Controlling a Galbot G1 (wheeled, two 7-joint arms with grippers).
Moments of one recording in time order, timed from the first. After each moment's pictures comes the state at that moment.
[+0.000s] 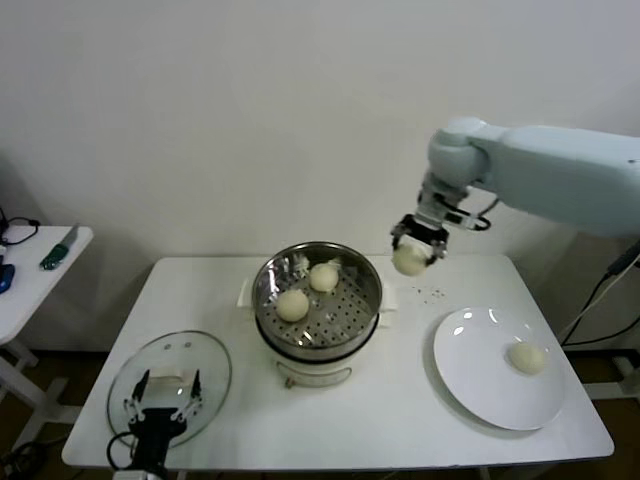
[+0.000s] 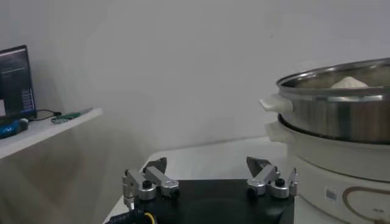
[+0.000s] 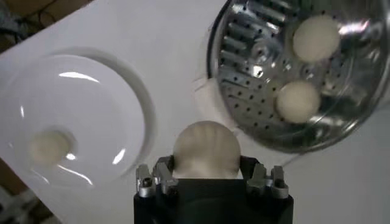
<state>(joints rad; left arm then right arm) 1.79 -1.42 -0.62 -2.07 -0.02 -0.02 -0.13 0.87 1.04 -1.52 1.35 0.11 0.37 -1.17</state>
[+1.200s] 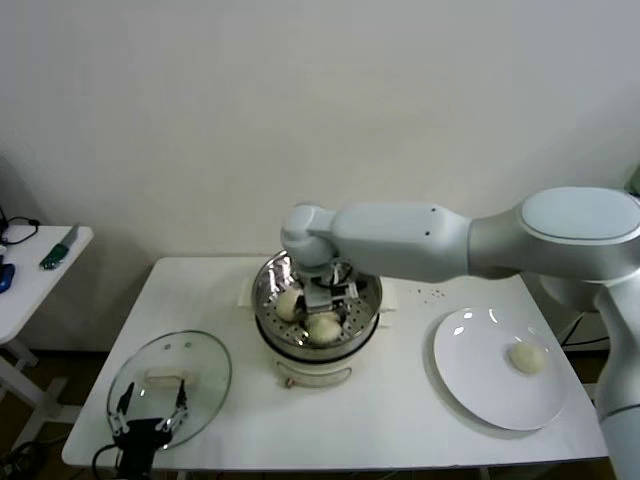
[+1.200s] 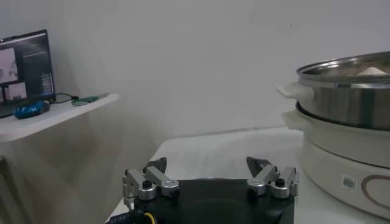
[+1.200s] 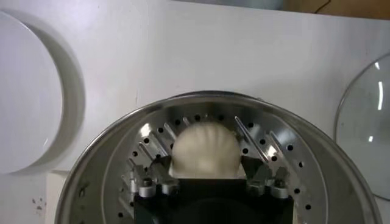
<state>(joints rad) 1.82 -1.41 -0.67 -2.06 -0.08 -0.03 -0.14 0.57 1.39 -1.42 1.30 -0.13 0.52 -1.22</state>
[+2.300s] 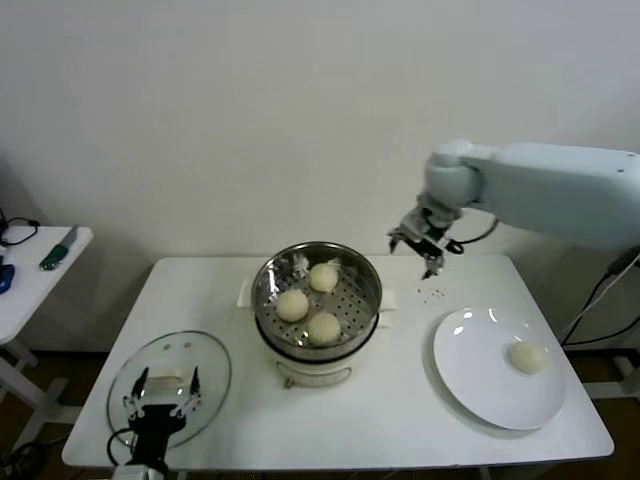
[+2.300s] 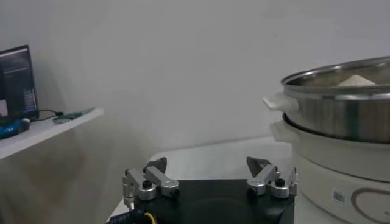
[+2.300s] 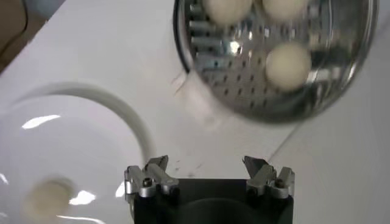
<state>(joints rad) 1.76 -1.41 -0.62 -2.06 -0.02 -0.02 -0.15 0.89 0.88 -1.67 1.42 0.28 -0.06 -1.02</state>
